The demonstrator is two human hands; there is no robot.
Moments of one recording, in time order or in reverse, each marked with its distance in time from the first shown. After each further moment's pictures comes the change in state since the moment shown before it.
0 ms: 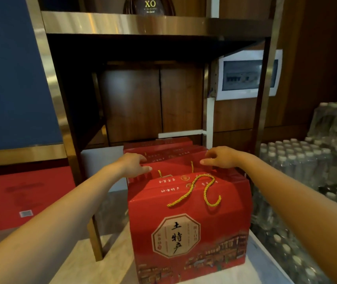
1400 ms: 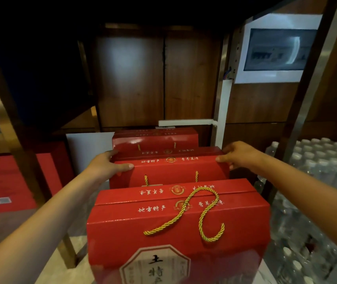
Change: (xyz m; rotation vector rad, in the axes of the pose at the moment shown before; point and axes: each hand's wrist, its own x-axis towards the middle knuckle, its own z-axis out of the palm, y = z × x) left_hand 0.046 -0.028 0.047 -0.898 0.212 -0.348; right_hand 0.073 0.055 0.006 0.522 0.038 0.155
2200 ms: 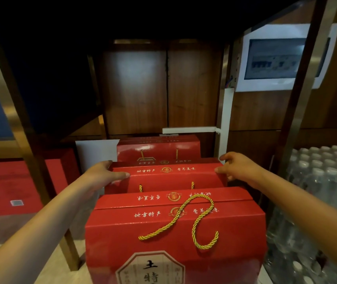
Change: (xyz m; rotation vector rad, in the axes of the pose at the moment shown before) left_hand -0.029 0.013 -0.004 0.051 0.022 -0.056; right_hand -0.015 0.006 0.007 0.092 -0.024 -0.068
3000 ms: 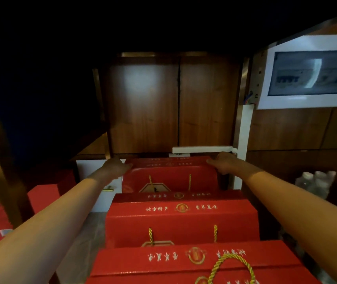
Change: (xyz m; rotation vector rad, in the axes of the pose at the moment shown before) left_hand 0.155 0.021 -0.011 0.257 0.090 -0.024; right_hand 0.151 -0.051 0.021 -0.280 -0.037 0.013
